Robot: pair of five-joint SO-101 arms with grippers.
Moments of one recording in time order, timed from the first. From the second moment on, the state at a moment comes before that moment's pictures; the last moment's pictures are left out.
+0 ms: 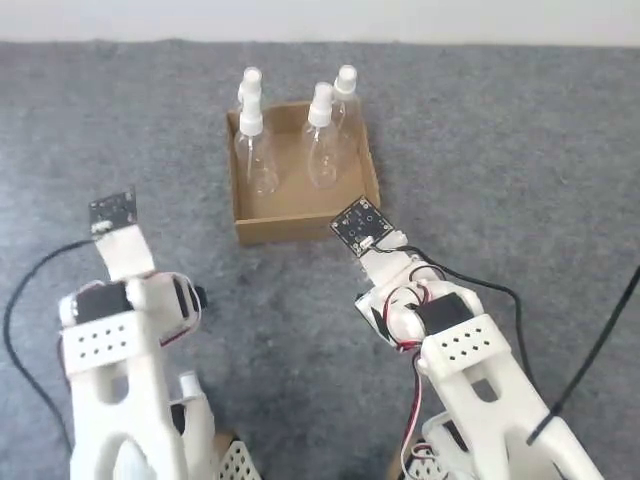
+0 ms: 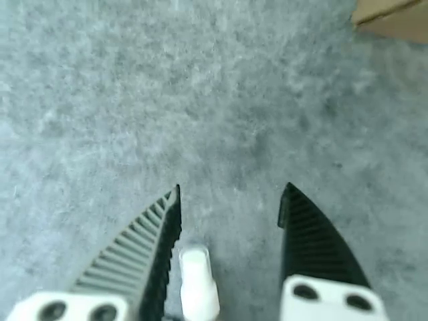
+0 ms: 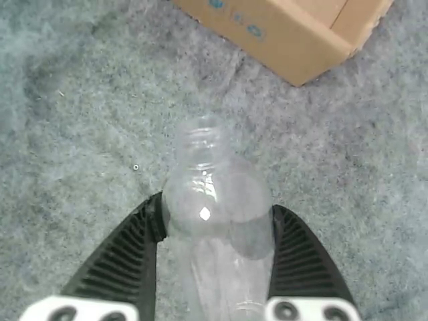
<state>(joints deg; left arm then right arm) -22.2 -43.8 56.8 79.3 7.3 -27.2 -41.5 63.6 46.9 16.7</state>
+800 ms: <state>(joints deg) -22.3 2.2 41.6 86.8 6.2 -25.1 -41.5 63.6 46.9 16.7</state>
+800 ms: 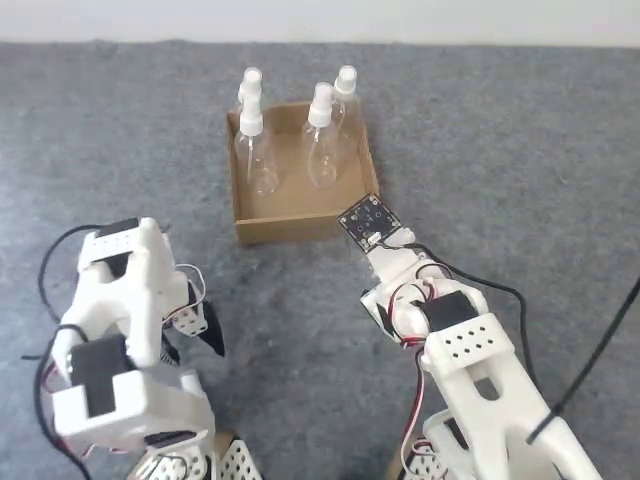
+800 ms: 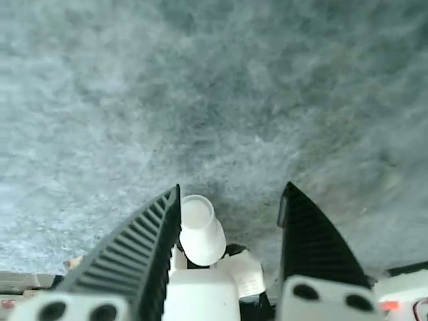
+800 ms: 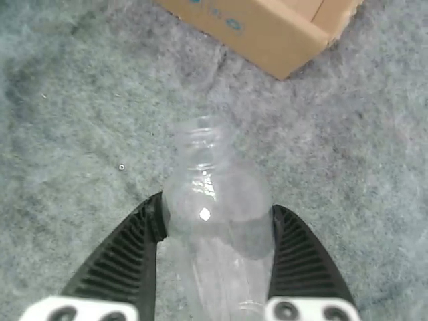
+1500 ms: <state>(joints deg) -28.9 5.5 41.0 85.7 -2.9 -25.1 -41.5 63.6 46.9 16.7</state>
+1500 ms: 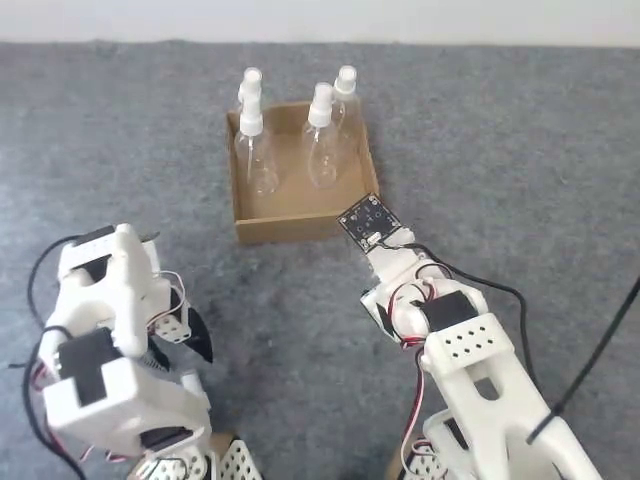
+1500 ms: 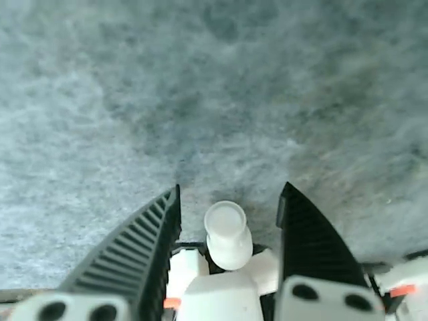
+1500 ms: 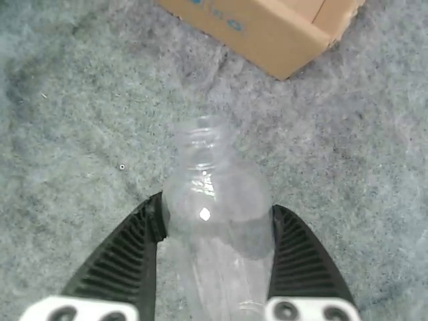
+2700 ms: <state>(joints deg) -28.0 18.0 31.9 95.2 -14.5 -23.1 -41.5 64.5 44.7 16.9</state>
